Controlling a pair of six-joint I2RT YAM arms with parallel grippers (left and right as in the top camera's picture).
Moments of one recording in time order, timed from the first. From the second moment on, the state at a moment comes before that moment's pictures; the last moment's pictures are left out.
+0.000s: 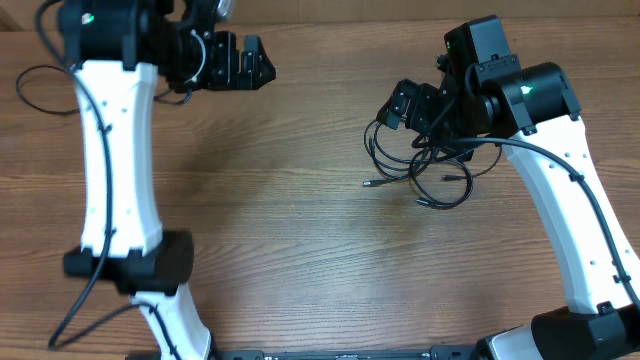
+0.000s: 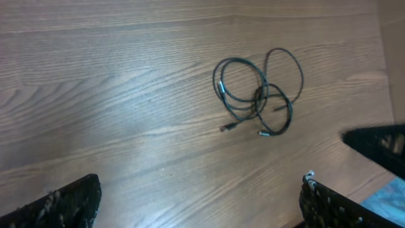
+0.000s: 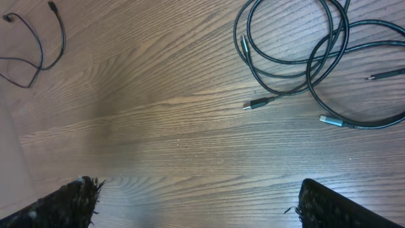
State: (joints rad) left arm -0.07 1.98 2.56 -1.69 0.47 -0.05; right arm 0.30 1.65 1.79 -1.29 -0.27 0.65
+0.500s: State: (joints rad) left arm -0.19 1.78 2.23 -1.69 0.47 -0.05; right arm 0.30 1.65 1.79 -1.29 -0.27 0.65
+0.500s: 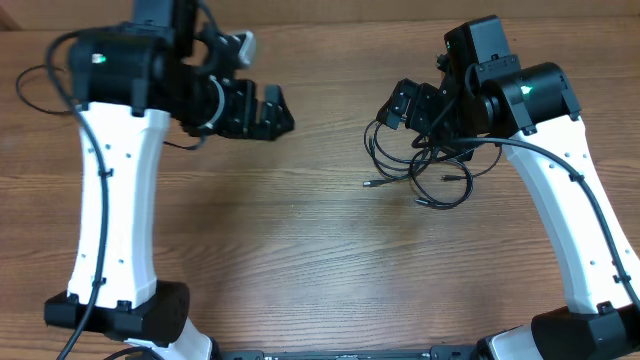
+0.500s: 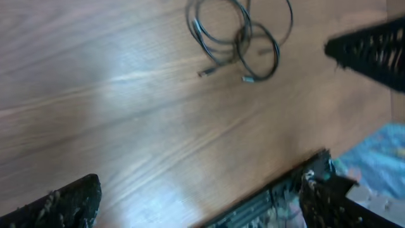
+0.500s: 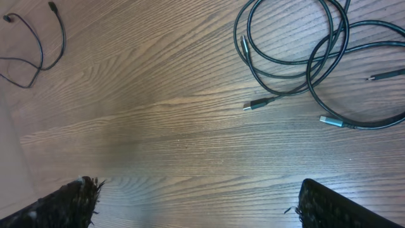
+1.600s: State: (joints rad) left arm -0.30 1.78 2.21 -1.65 0.34 -0.05; right arm 0.30 1.65 1.79 -1.29 -0.27 0.65
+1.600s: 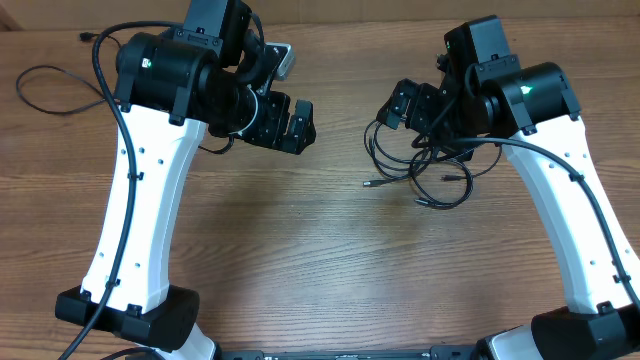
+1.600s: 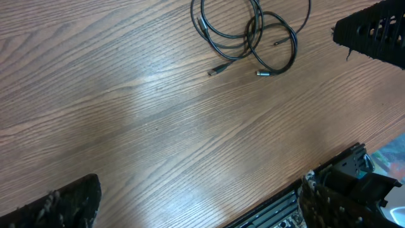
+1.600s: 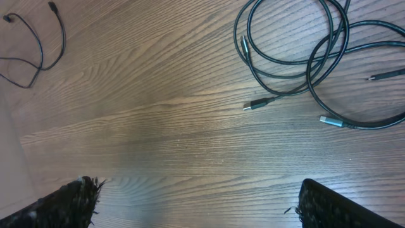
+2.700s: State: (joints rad) left arm -0.36 1.81 2.20 -1.67 0.41 -0.11; right arm 0.24 1.65 1.79 -1.28 -0.29 0.64
